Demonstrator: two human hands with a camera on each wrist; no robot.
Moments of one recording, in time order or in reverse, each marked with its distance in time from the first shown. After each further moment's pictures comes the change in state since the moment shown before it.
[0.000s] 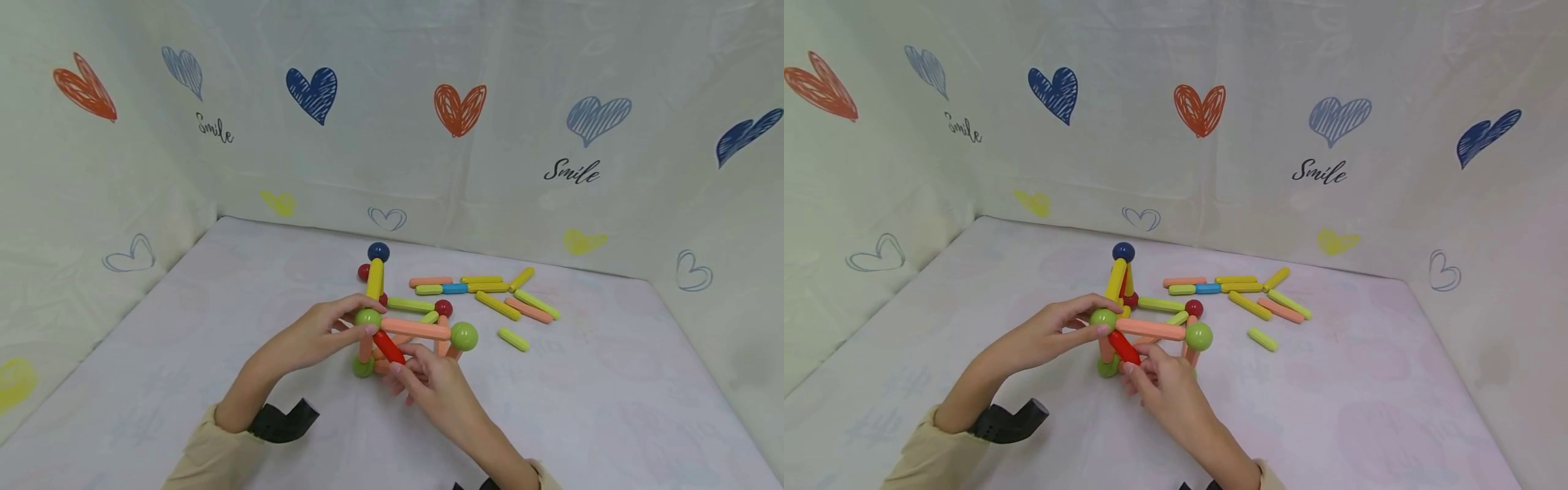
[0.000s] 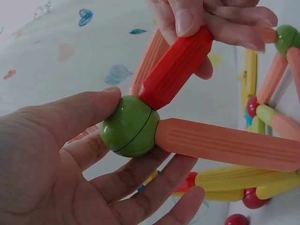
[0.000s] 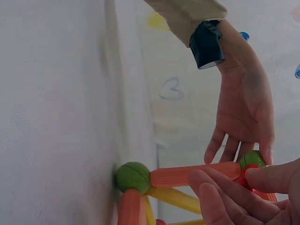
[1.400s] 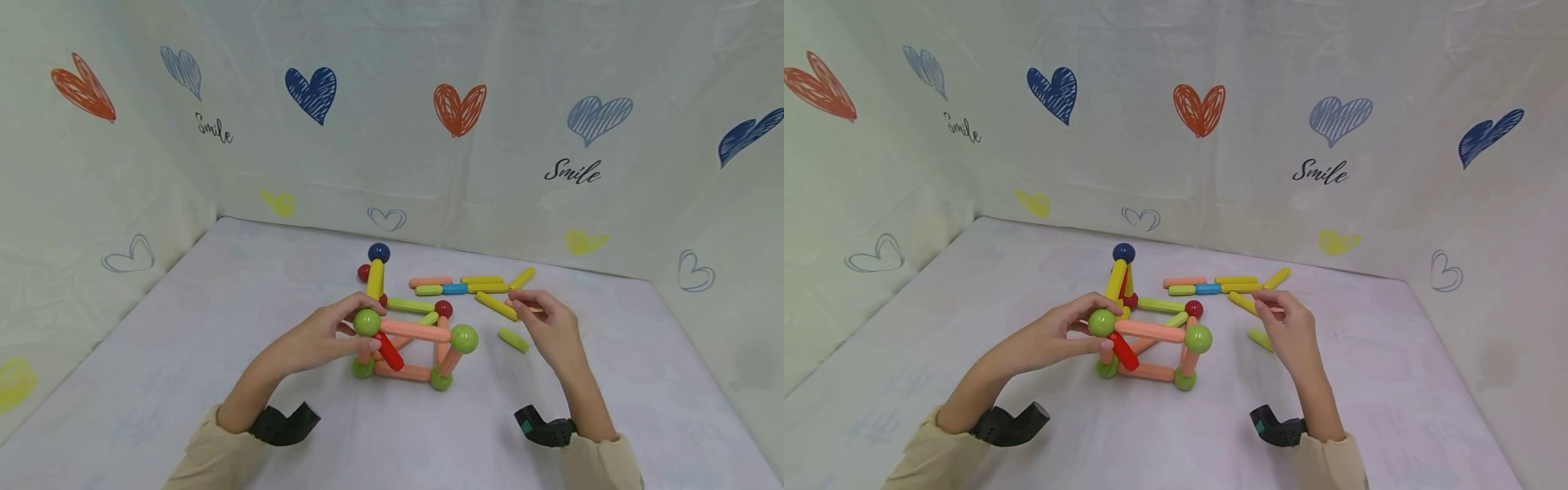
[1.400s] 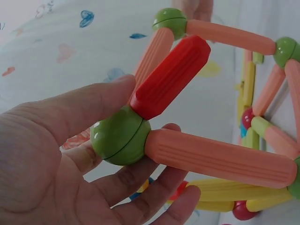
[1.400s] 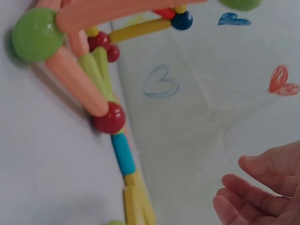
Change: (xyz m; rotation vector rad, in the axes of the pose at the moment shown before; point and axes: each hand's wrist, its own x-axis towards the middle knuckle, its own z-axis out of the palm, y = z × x) left_hand 0.003 -0.004 0.004 -0.098 -0.033 -0.040; right_hand 0.047 0.201 -0.144 -0.368 0.592 0.011
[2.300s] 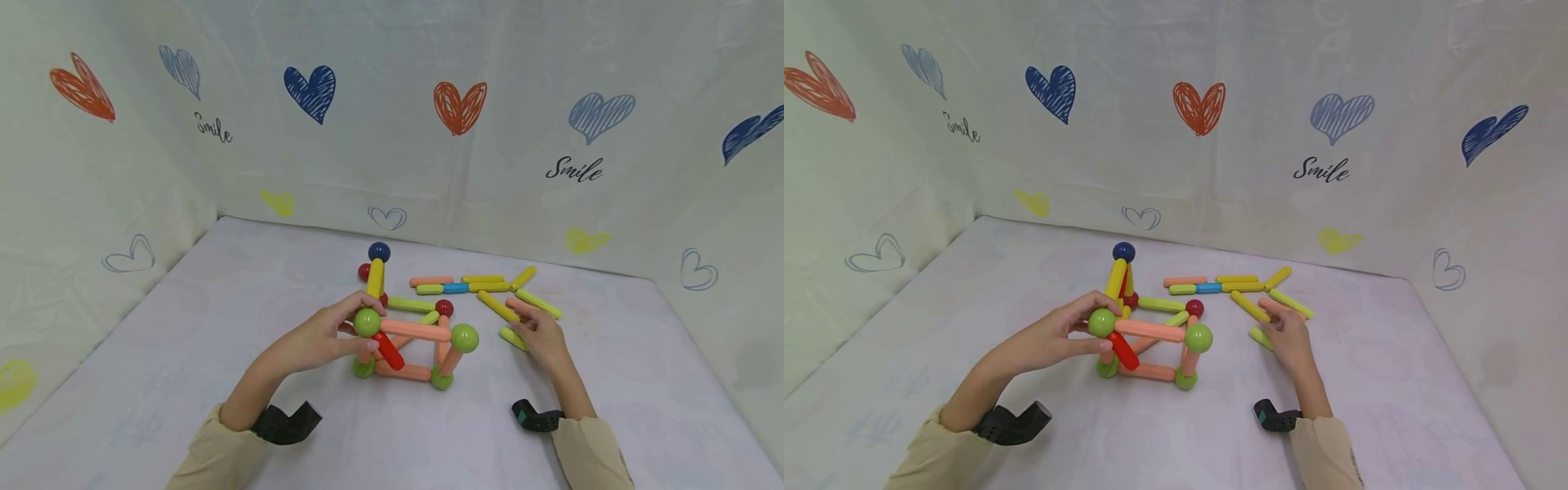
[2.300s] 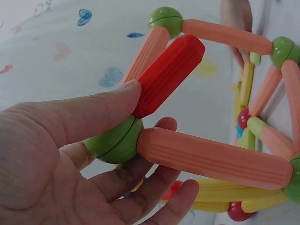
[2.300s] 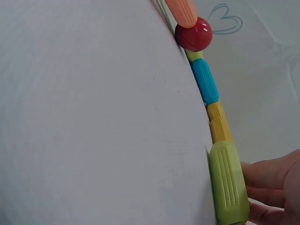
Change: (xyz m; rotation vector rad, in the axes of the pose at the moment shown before) left_hand 0.002 -0.002 0.000 -0.049 -0.025 0.033; right_hand -0.012 -0.058 -0.016 -0.026 -0.259 0.199
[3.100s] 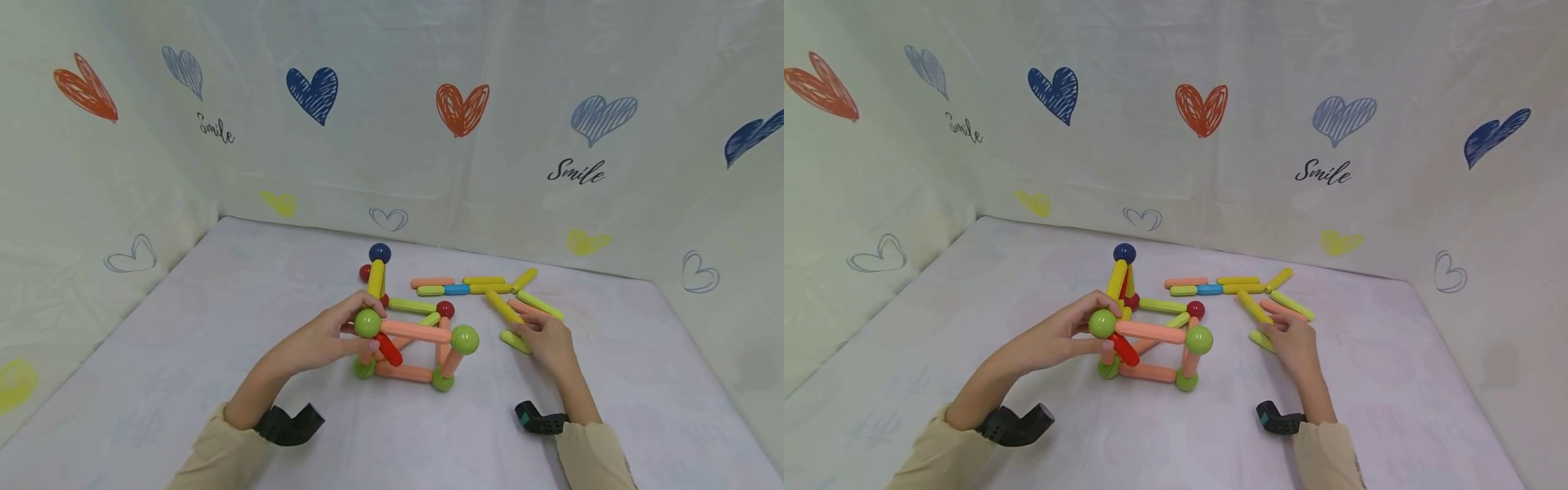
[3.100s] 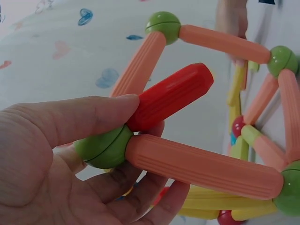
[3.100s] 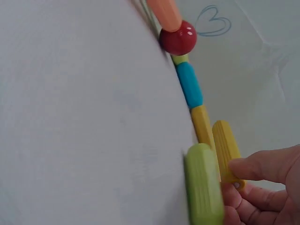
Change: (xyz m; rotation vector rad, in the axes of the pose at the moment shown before) left_hand 0.003 -0.006 0.001 -0.055 0.004 0.032; right_hand -0.006 -0.008 -0.008 -0.011 0.012 0.198
